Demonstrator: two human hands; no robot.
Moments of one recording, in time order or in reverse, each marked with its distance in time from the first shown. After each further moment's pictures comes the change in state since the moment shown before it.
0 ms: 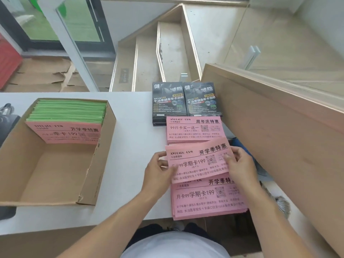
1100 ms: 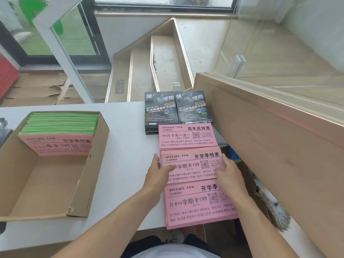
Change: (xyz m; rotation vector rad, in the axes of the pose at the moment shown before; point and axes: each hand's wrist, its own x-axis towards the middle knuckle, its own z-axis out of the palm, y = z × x) left_hand 0.014 0.019 0.021 -0.181 -0.099 -0.209; right_hand 0.015 0.036 0.006 -0.192 -0.108 -0.054
